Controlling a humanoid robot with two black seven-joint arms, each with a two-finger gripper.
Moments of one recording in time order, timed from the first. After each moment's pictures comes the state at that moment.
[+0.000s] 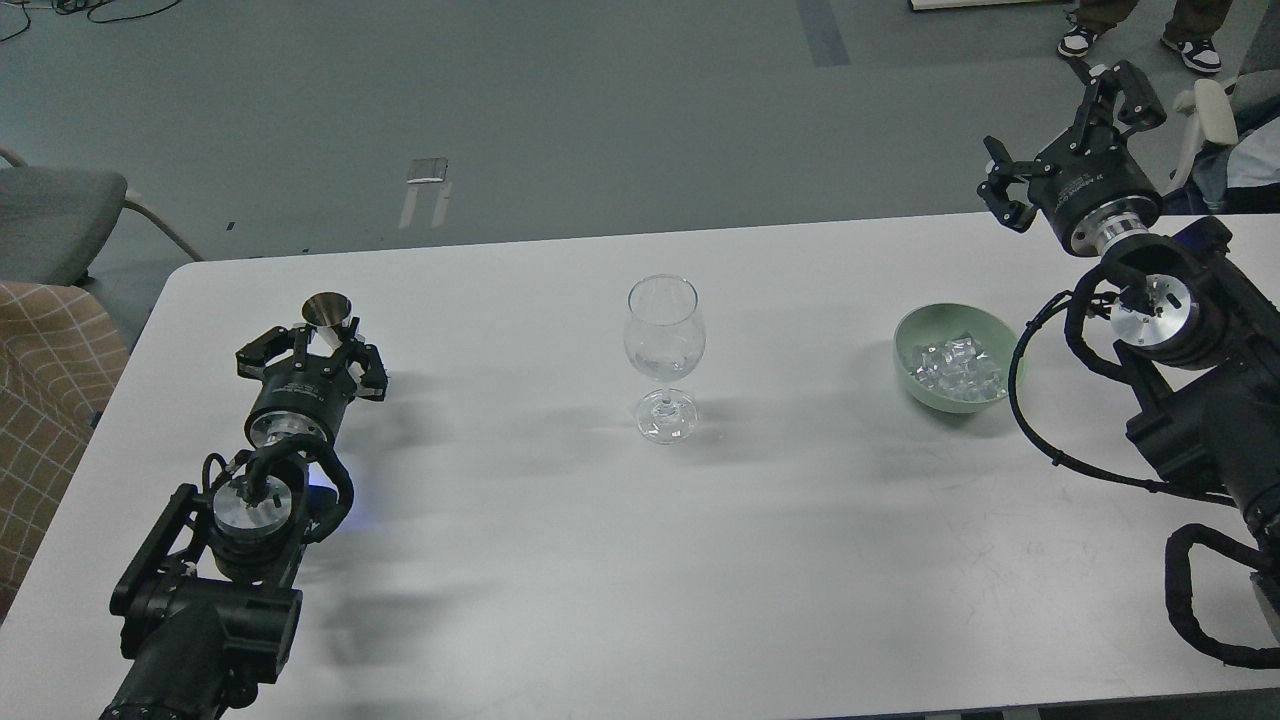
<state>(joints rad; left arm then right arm) -0.34 0.09 -1.50 -0.85 0.00 -0.14 -0.06 0.74 -0.21 1.31 0.60 -0.44 0.25 0.11</state>
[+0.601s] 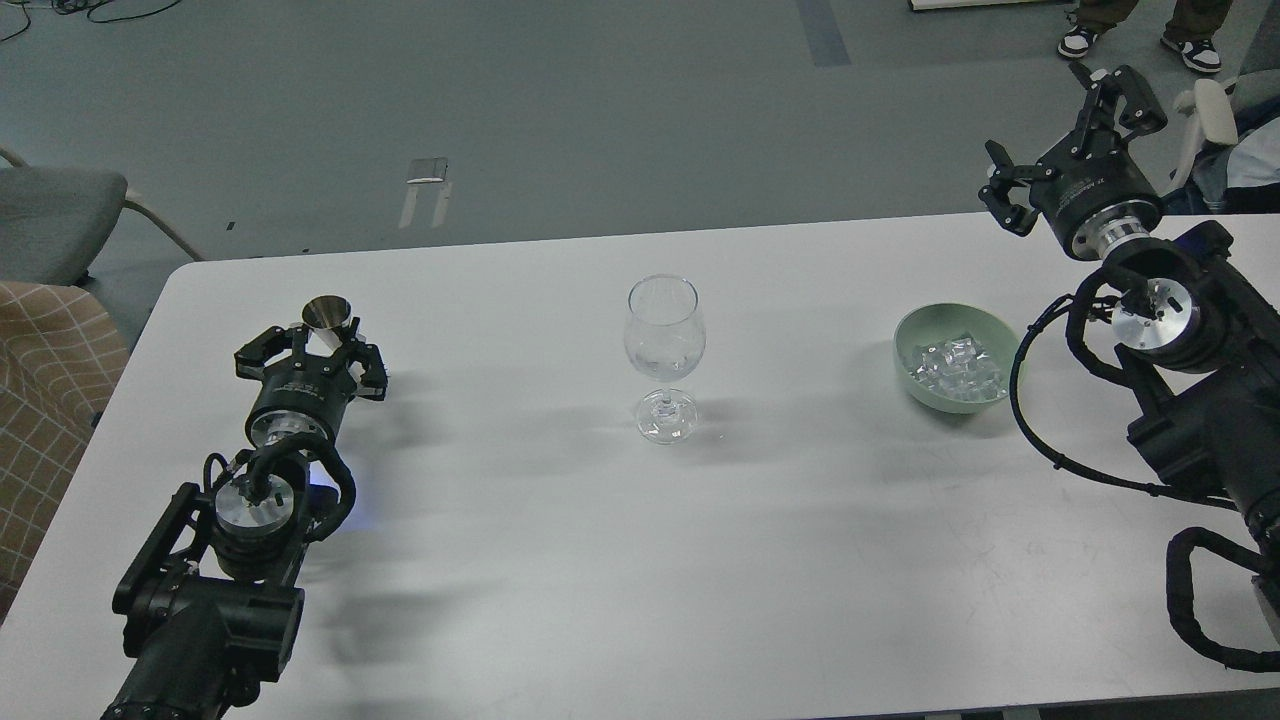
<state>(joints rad) -0.34 0.08 -1.50 -0.85 0.00 -0.13 -0.08 0.74 -0.21 1.31 0.60 -0.44 0.25 0.11</state>
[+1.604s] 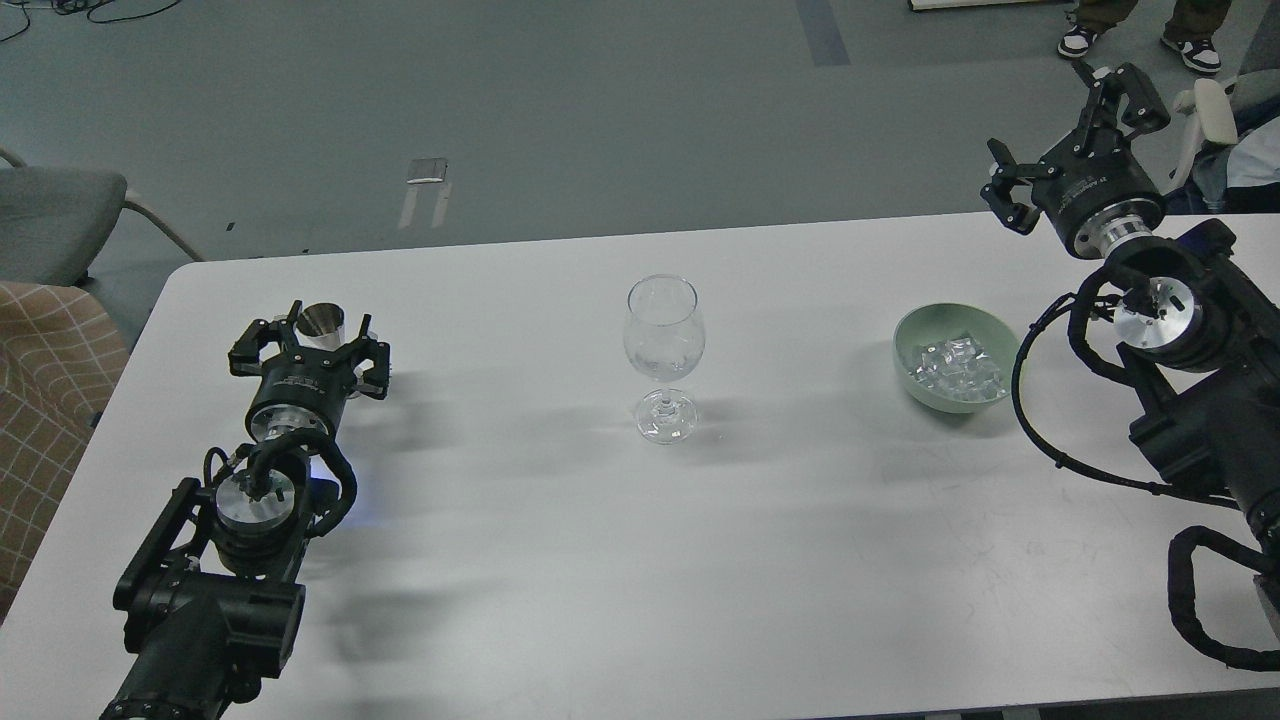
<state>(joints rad) -0.34 0.08 -1.50 -0.86 0.00 -0.14 -0.08 0.74 -0.21 1.31 0.60 -0.44 0.25 0.11</state>
